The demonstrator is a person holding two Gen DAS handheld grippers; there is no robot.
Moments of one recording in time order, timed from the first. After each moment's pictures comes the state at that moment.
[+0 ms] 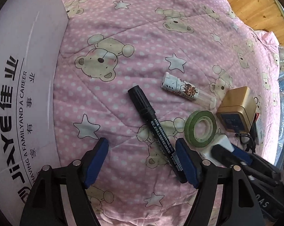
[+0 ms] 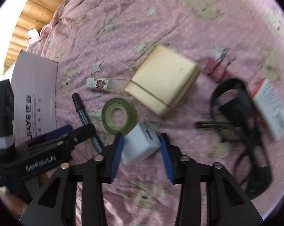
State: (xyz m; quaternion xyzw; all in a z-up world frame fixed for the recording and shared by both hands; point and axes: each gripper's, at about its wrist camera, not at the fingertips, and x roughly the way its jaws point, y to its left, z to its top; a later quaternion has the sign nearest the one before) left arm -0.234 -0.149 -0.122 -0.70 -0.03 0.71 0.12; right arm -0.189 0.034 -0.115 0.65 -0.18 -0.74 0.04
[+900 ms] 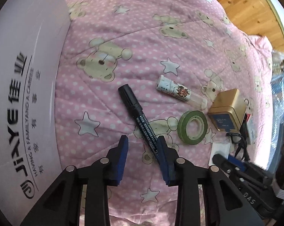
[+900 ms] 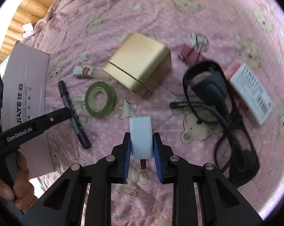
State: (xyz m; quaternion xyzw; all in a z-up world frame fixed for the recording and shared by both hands) left arm -0.236 -0.154 -0.111 -0.69 -0.07 0.71 0.13; right arm -0.166 0.048 -0.124 0.66 -0.19 -0.72 0.02
